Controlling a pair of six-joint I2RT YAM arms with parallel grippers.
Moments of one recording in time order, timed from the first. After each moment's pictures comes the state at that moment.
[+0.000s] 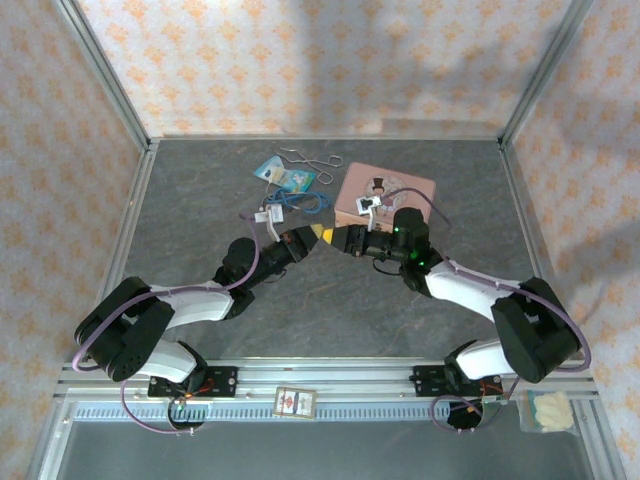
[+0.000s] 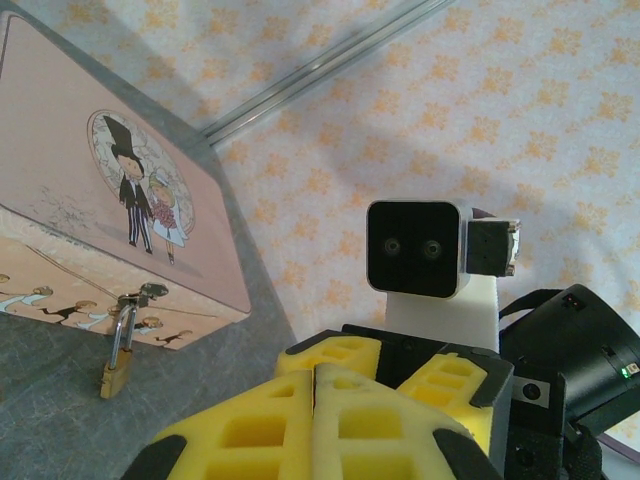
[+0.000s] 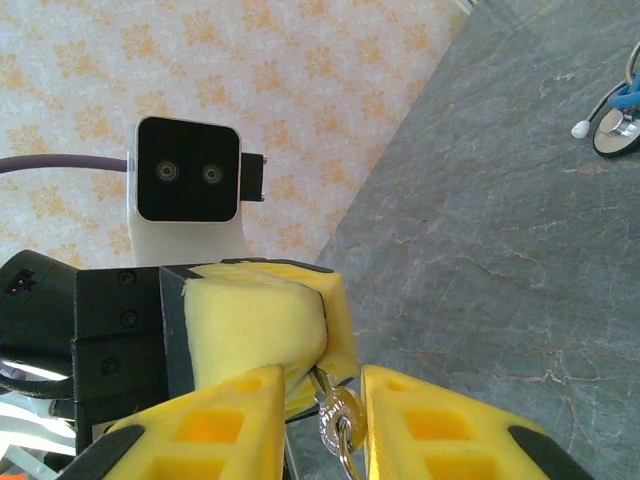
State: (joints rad) left arm -0.61 1.42 0.44 1.04 0.26 -1.06; right arm 0.54 1.38 0.62 0.61 -0.73 0.81
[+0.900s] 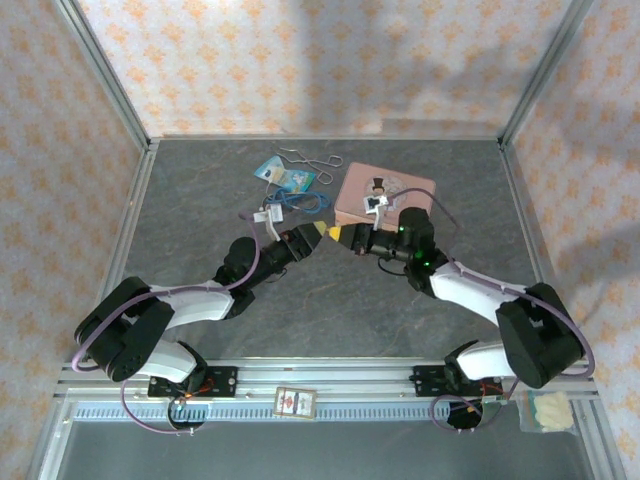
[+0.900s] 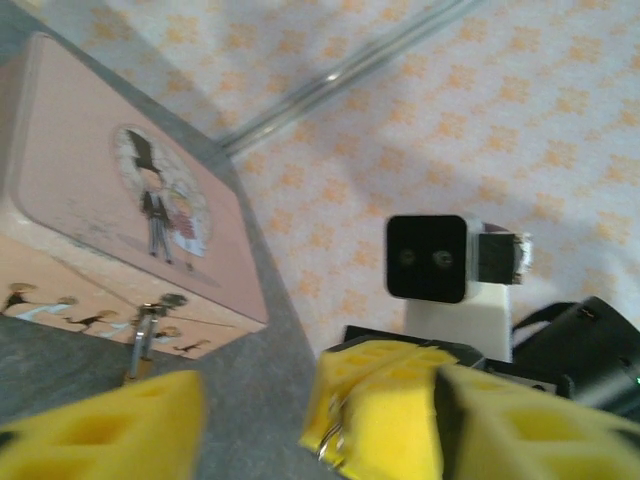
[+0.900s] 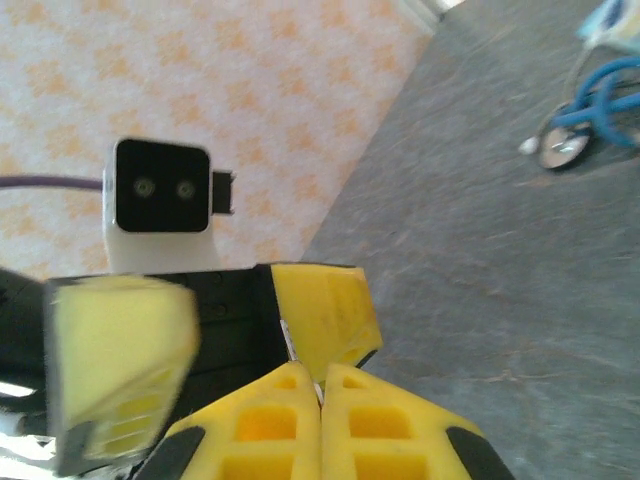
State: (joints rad) left arm -0.61 1.42 0.45 0.99 0.19 -1.04; right arm 0.49 1.33 0.61 0.53 -0.67 0.76
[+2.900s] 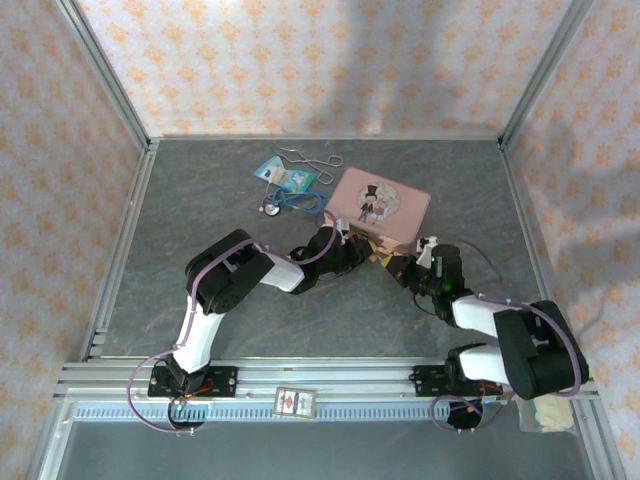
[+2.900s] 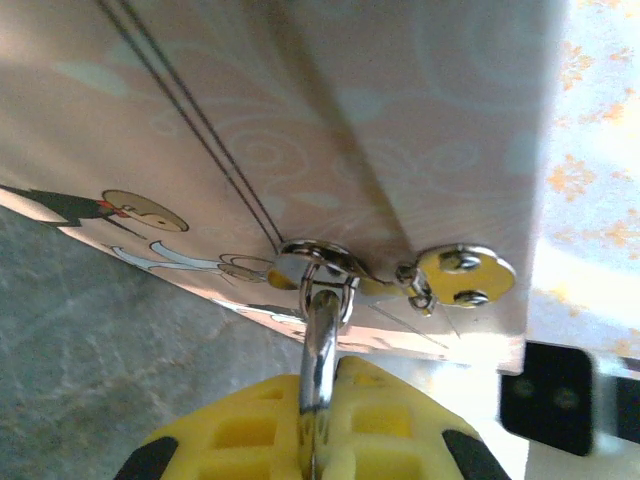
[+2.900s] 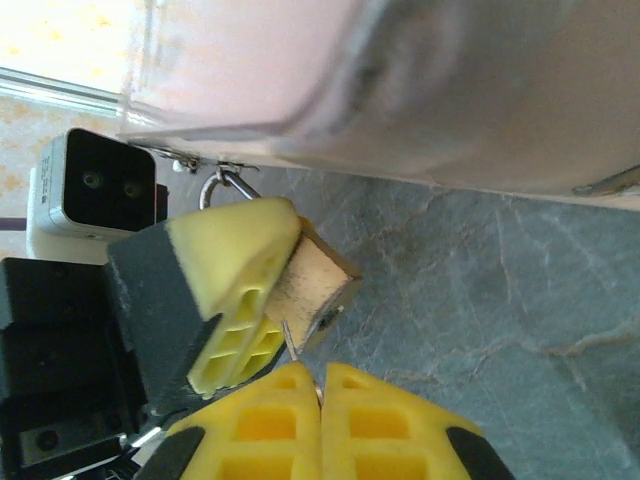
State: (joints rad) left arm -0.77 2.09 0.97 0.77 0.22 -1.29; right arm 0.21 1.28 0.21 0.53 -0.54 0.95
